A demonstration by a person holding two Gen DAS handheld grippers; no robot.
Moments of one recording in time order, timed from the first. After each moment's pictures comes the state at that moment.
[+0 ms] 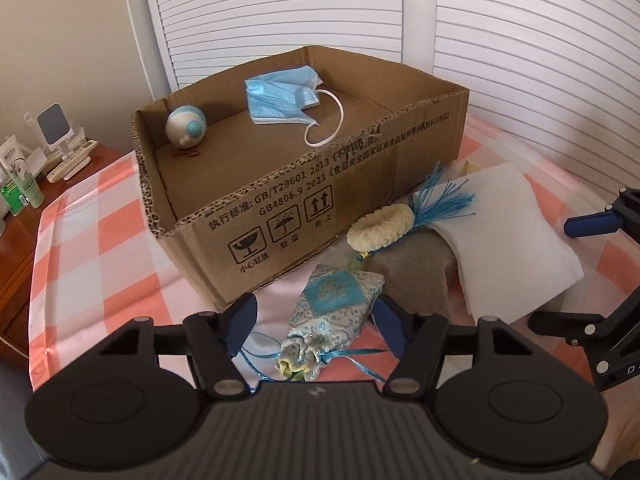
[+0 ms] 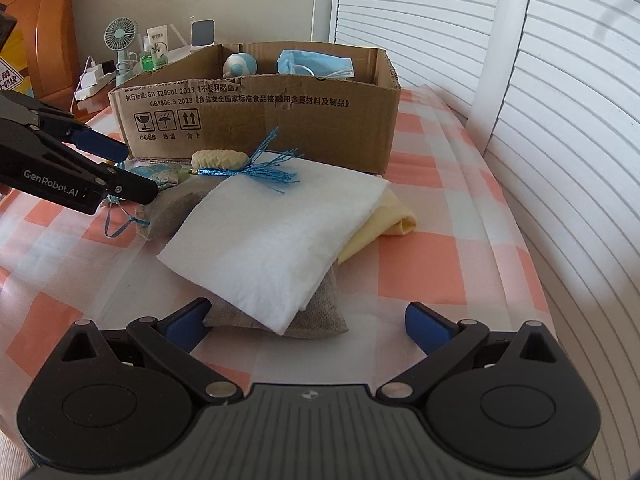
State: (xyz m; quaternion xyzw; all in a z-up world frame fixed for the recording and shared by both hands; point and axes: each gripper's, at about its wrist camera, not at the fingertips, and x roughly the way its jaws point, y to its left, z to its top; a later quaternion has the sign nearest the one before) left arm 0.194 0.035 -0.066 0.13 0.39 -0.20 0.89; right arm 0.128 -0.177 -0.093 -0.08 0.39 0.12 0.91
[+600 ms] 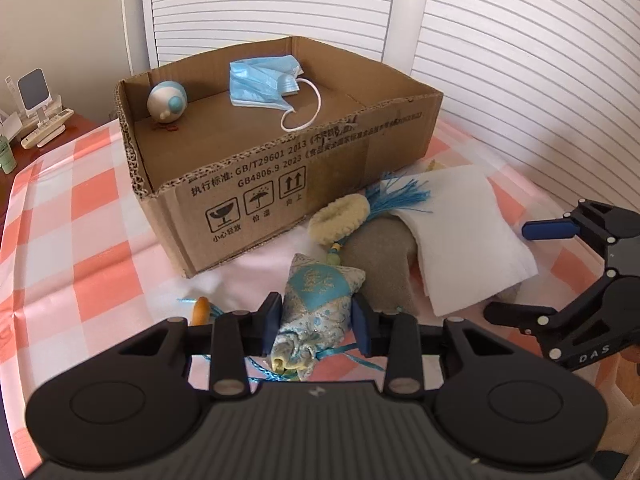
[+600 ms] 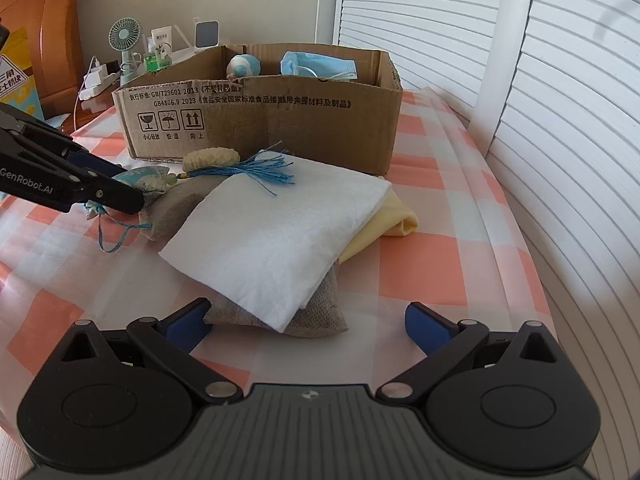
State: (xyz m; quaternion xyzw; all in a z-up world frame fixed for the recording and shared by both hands) left arm 0.186 0.050 -0.063 0.07 0.41 -0.24 0.87; right arm 0.125 -0.178 -0.093 -0.08 0.39 0.12 0.91
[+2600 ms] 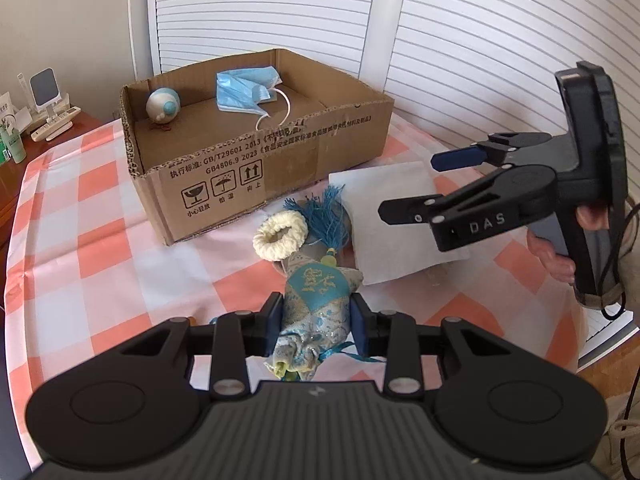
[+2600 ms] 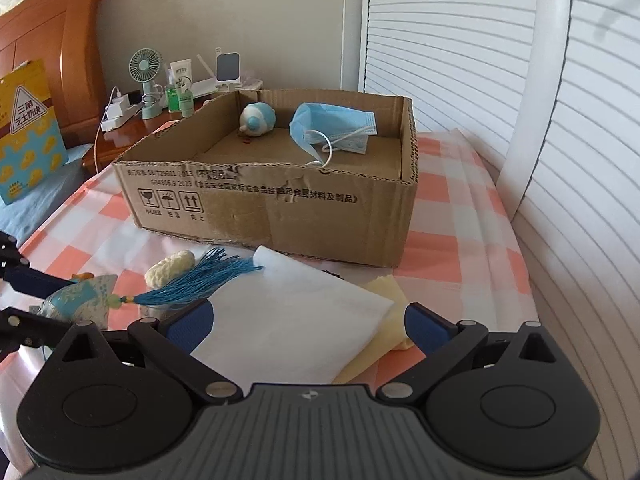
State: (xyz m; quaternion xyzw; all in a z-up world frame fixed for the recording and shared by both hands) left arm 0.133 0.039 -0.039 0.05 0.41 -0.23 0.88; right arm 0.189 -0.184 -0.064 -0.07 0.36 0.18 0.91
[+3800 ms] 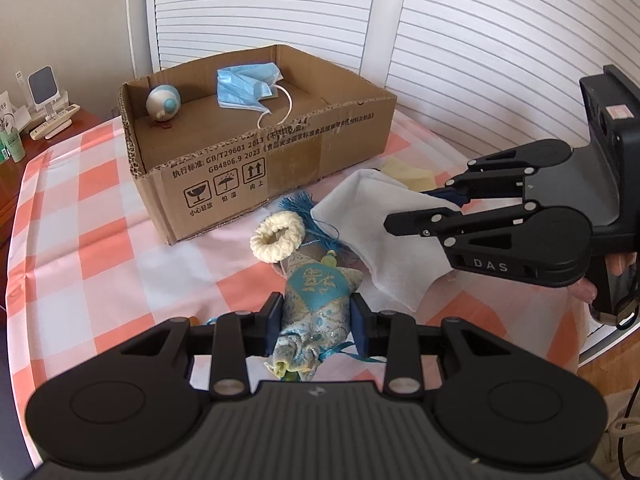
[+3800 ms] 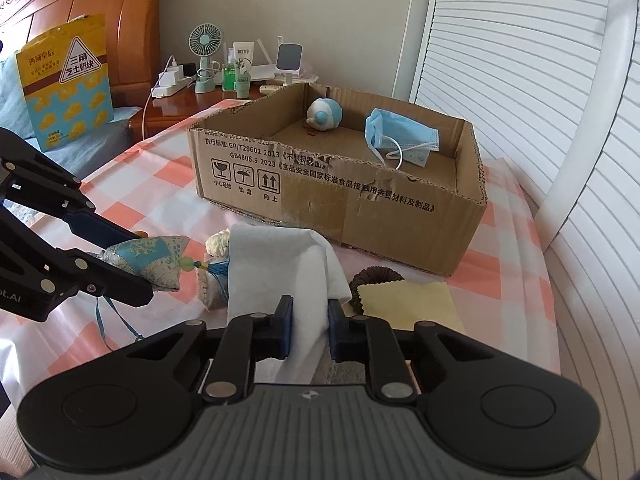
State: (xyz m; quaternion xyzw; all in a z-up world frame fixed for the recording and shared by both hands) left arm 0.139 0.039 -0.036 0.05 0.42 -0.23 0.88; right arm 0.154 -0.151 -0.055 -0.14 0.35 0.24 0.90
